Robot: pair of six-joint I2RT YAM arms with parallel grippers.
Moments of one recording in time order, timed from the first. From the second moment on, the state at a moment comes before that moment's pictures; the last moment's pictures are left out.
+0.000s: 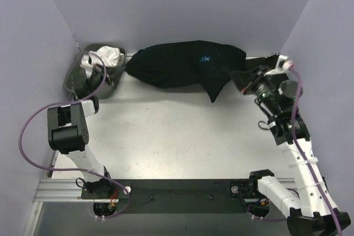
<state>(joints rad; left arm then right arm) 0.19 1.80 1.08 1.08 0.85 -1.59 0.14 0.91 1.08 0.00 -0.37 0.59</state>
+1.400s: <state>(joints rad) 0.19 0.78 0.76 -0.26 0.71 -0.99 0.19 0.42 1.27 -0.84 -0.12 0.44</state>
